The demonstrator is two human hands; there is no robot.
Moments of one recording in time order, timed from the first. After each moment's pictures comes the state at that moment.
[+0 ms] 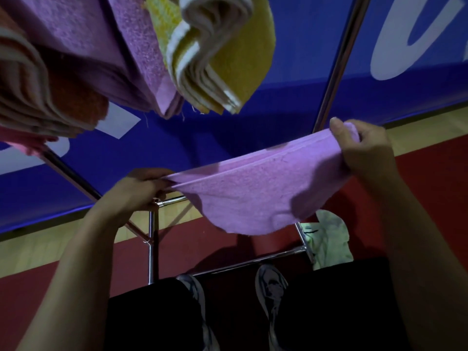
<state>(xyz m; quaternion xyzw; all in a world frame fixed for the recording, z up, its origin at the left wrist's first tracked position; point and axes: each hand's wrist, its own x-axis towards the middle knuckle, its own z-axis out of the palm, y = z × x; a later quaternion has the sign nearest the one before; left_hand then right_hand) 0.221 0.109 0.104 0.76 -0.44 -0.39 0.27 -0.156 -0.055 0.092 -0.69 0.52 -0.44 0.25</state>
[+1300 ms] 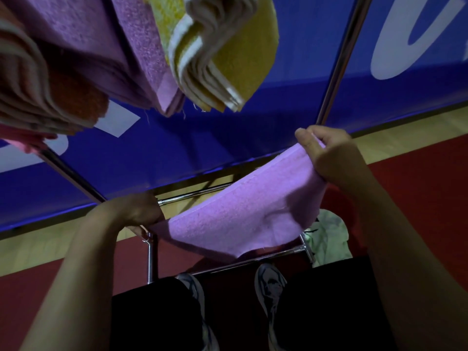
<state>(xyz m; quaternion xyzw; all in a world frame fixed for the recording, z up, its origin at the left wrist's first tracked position) 0.218 0.102 0.089 0.84 -0.34 -0.42 -0.02 -0.115 -0.041 0.094 -0.77 0.45 -0.38 0.24</state>
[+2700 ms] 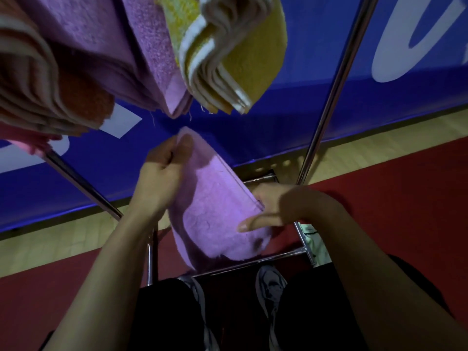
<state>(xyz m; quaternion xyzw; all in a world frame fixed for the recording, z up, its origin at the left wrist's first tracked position) 0.164 0.093 0.113 0.69 -0.46 -0.25 0.50 -0.056 -0.001 0.070 -0.90 0.27 0.06 0.33</state>
